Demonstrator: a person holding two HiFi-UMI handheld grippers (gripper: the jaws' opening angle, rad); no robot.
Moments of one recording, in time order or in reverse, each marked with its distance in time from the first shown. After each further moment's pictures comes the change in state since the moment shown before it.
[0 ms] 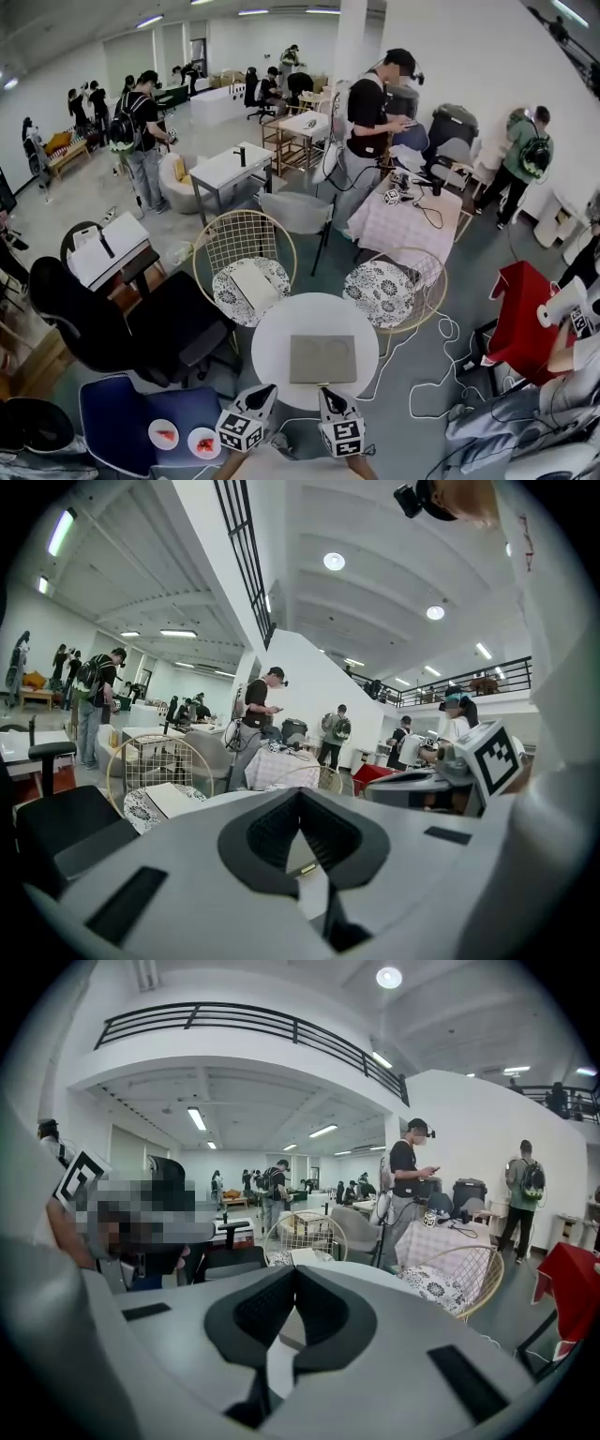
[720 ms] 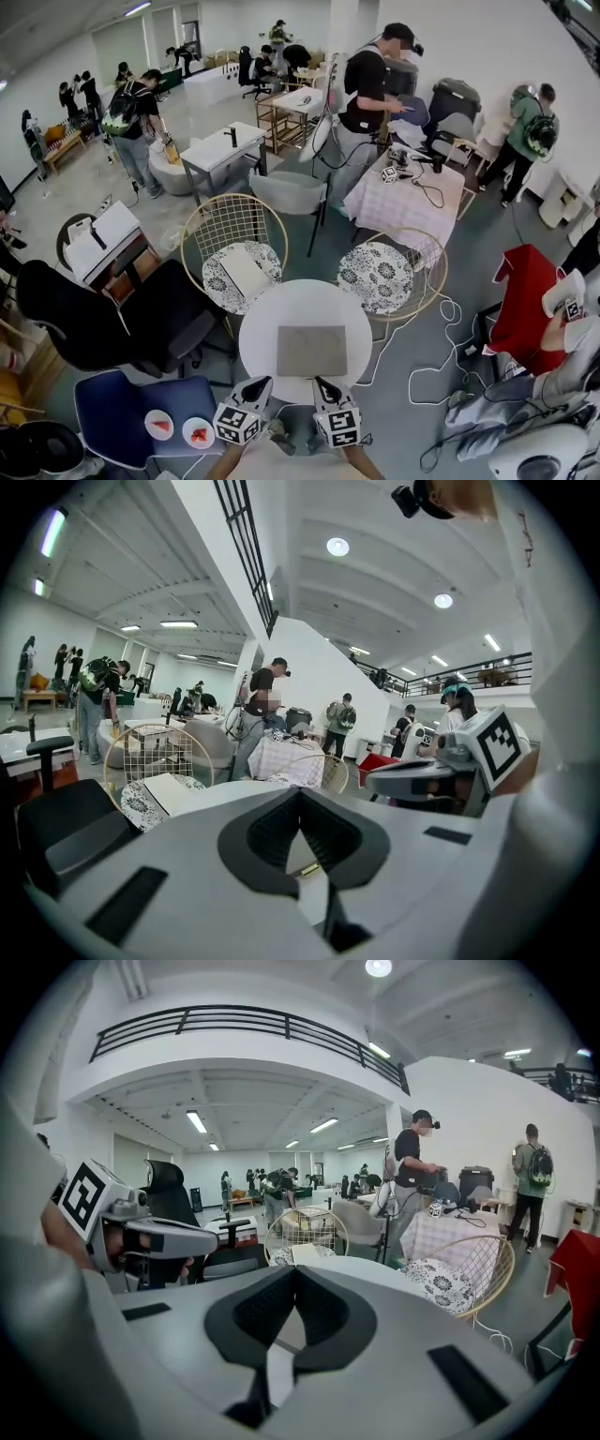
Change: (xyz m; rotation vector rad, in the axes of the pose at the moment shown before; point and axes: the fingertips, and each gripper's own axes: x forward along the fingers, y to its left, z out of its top) left arm 0.041 -0.002 -0.024 0.006 0.054 0.035; right arm 0.019 -0.033 -0.015 0.029 0.007 0.050
